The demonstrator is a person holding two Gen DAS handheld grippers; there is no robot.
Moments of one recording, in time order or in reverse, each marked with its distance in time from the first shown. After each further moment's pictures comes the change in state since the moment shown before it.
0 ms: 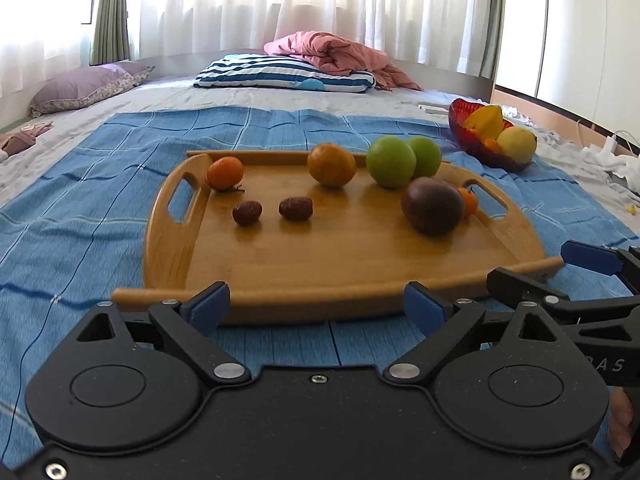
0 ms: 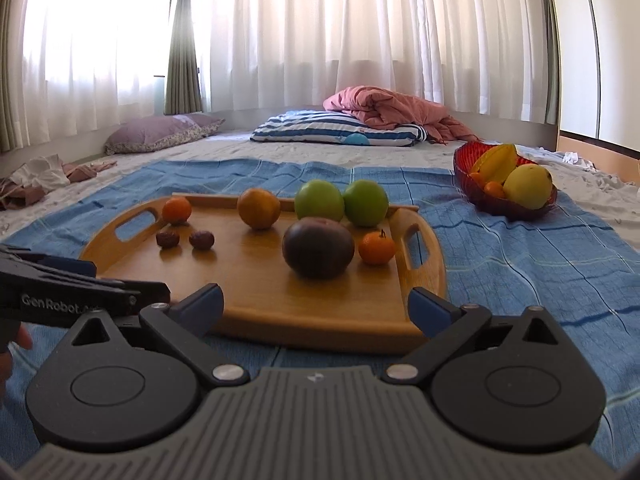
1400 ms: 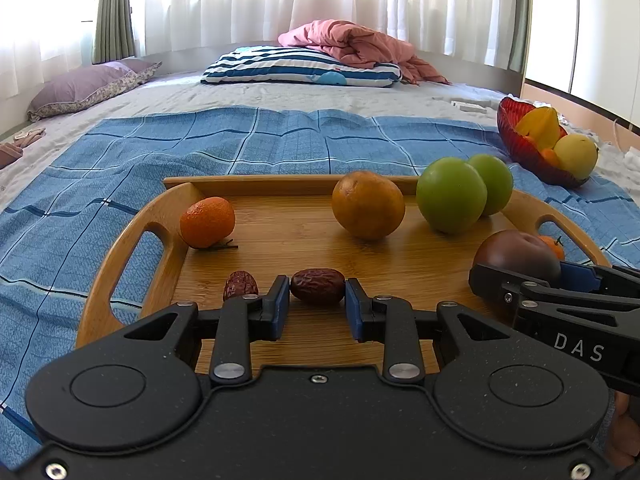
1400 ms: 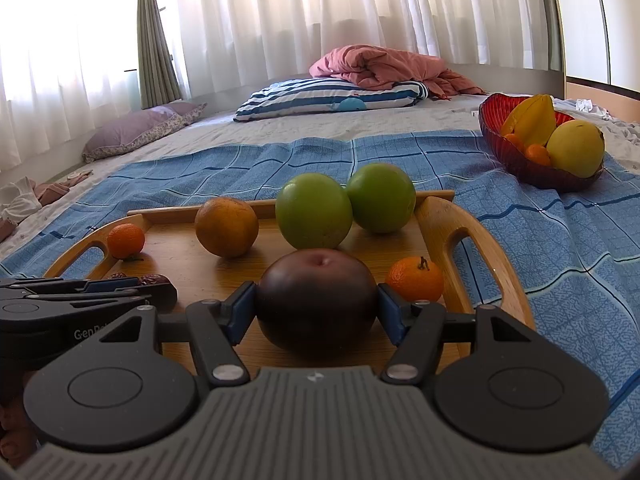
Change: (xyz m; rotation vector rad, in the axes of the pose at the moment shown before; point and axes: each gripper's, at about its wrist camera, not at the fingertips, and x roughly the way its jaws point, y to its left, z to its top) left arm 0.121 0.008 0.056 -0.002 0.023 0.065; right arm 0.123 -0.012 0.034 0.135 0.096 0.019
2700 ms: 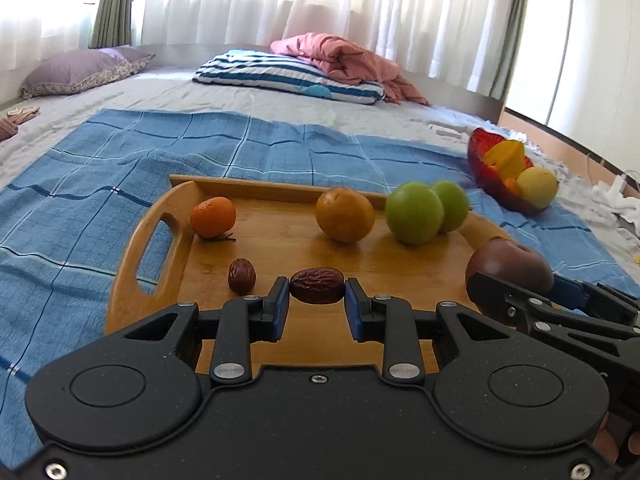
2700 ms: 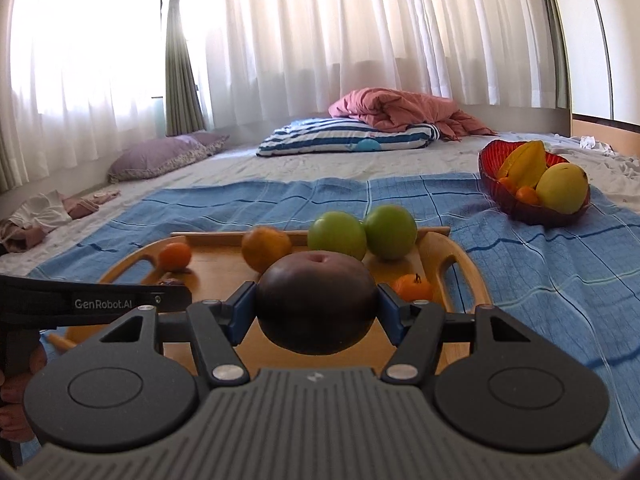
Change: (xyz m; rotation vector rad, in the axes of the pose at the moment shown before) left arm -0.047 0.014 0.001 -0.088 -0.015 -0.095; right arm -0.060 0.011 -0.005 -0.042 -0.109 0.037
